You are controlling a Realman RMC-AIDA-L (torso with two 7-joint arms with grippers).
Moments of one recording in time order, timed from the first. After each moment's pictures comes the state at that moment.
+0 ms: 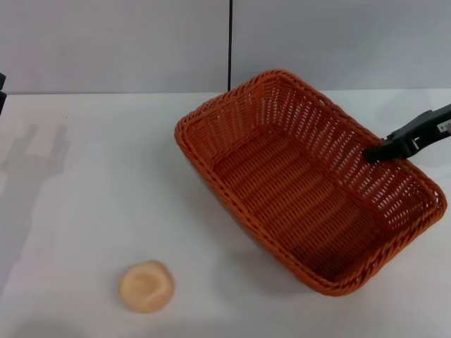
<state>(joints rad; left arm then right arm) -0.29 -2.07 -0.64 -0.06 2.15 1.56 -0.73 0.79 1.98 -0.82 -0.82 -2.54 -1.54 2.11</state>
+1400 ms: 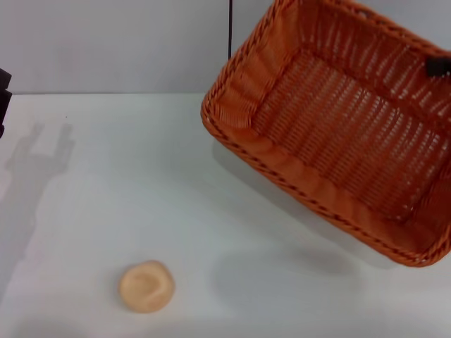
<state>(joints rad) -0.29 -2.07 -0.63 -0.07 2.15 1.56 -0.74 0.61 1.88 -0.63 -1.04 -2.12 -1.74 2.01</state>
